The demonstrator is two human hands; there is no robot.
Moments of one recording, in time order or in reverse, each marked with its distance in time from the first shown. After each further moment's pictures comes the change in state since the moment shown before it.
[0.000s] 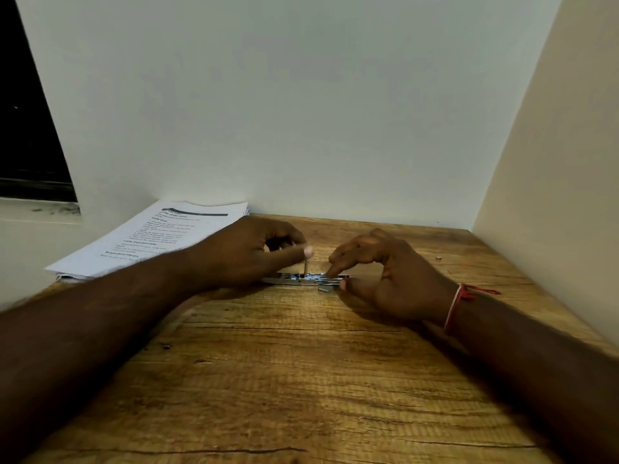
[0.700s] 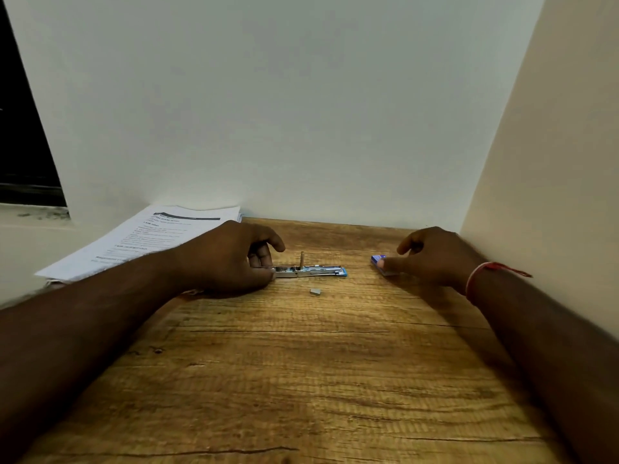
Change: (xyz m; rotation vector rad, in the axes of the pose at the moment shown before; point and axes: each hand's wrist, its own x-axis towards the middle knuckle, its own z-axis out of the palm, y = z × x) left_hand 0.003 -0.018 -0.001 0.118 -0.052 -0.069; right_hand 0.001 0.057 -0.062 -0.223 0.026 0.759
